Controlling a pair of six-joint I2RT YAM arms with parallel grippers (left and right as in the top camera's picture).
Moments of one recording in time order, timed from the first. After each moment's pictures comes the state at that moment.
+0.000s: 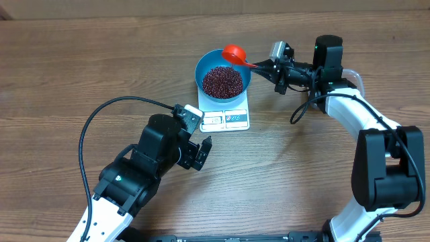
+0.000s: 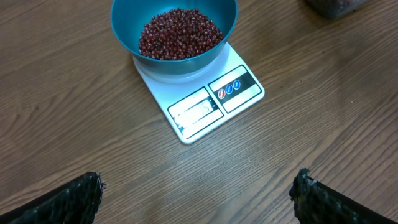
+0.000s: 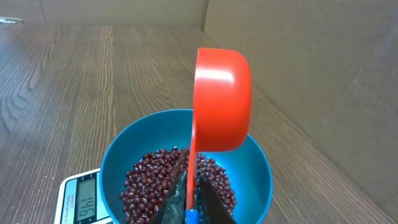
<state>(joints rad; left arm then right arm) -0.53 0.99 0.88 -0.64 -0.02 -0.01 0.07 1.88 1.17 0.19 -1.09 -0.64</state>
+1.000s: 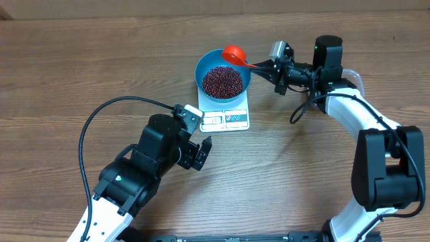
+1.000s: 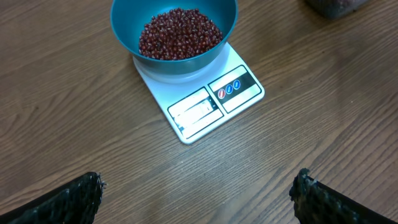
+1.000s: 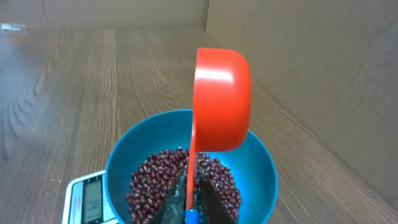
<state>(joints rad) -0.53 0.99 0.88 -0.63 -0.02 -0.01 0.07 1.88 1.17 0.18 -1.09 -0.61</state>
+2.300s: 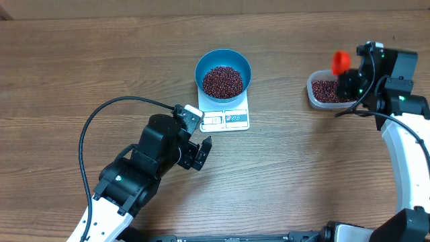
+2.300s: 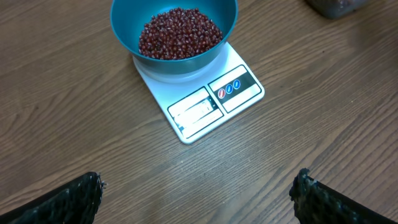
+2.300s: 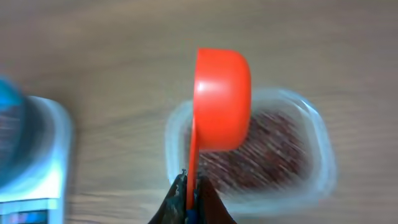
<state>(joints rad) -0.53 0.99 0.88 -0.64 -0.02 -0.01 -0.19 1.46 1.17 -0.58 -0.18 0.00</state>
